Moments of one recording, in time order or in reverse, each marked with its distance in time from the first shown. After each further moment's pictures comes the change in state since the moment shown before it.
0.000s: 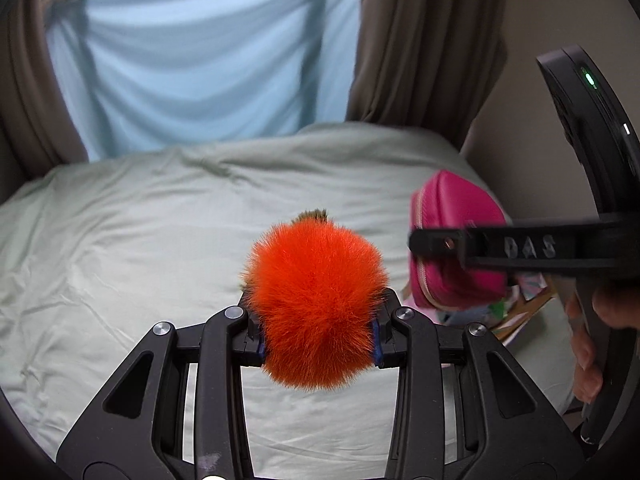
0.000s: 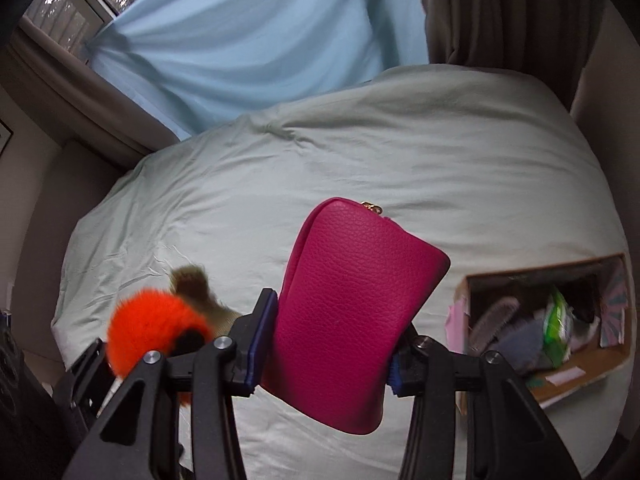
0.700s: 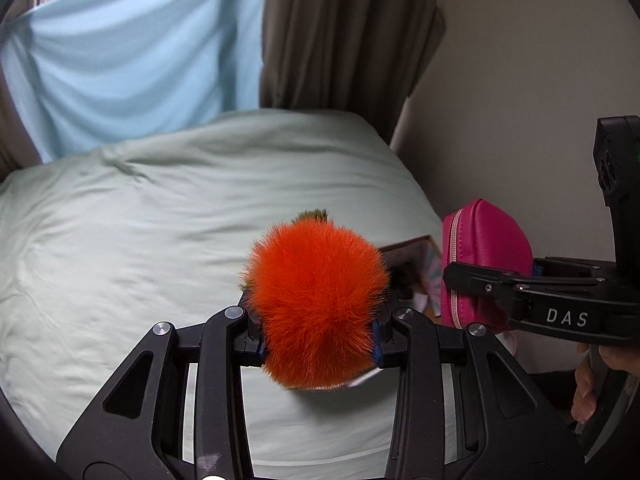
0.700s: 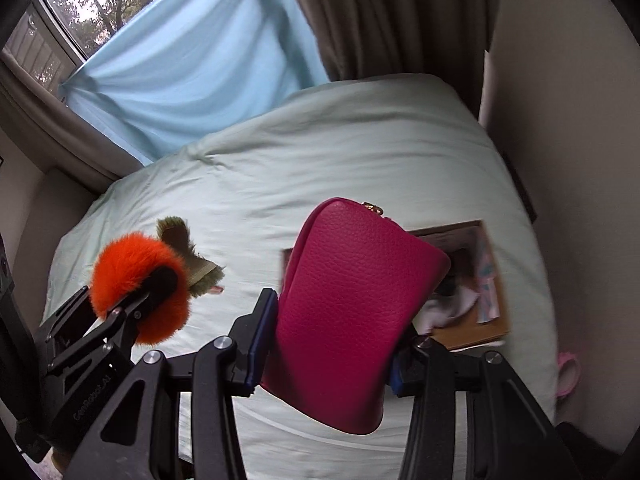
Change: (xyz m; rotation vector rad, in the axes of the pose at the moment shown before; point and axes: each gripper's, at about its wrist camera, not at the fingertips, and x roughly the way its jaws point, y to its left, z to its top) left arm 0.040 -0.230 0.020 0.001 0.093 -0.101; right arm -0.115 -0.216 -0.037 0.044 -0.025 -0.075
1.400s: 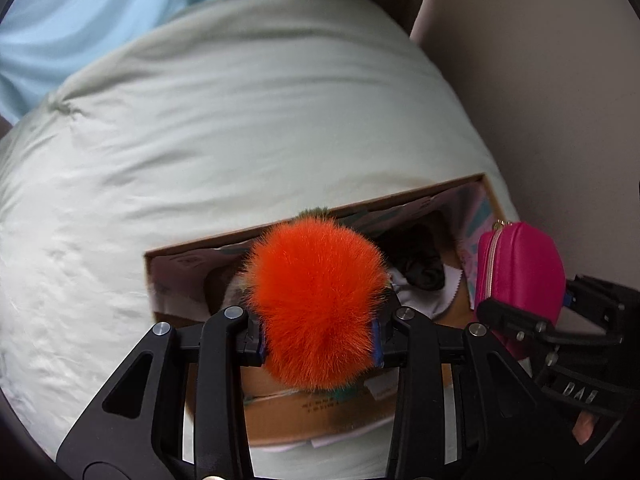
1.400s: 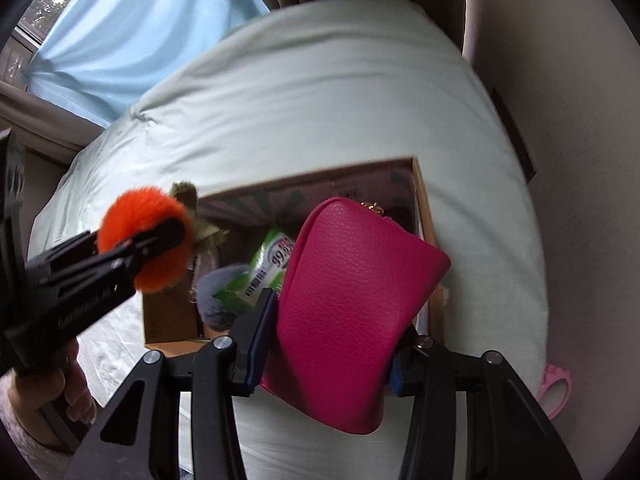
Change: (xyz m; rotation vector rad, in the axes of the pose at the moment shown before) left arm 0.216 -0.049 -0.013 0.011 0.363 0.064; right arm 0.136 -0.139 -0.010 0.018 0.209 -0.004
